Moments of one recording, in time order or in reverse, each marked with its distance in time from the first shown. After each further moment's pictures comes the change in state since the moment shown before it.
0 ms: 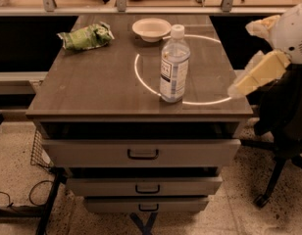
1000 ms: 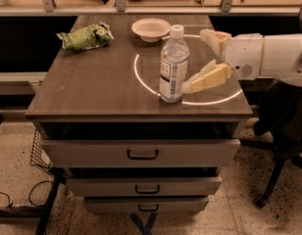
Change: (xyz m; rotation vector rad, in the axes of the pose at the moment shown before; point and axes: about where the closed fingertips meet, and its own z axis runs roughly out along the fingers) arm -0.049 -0.007 0.087 -0.086 -0.553 0.001
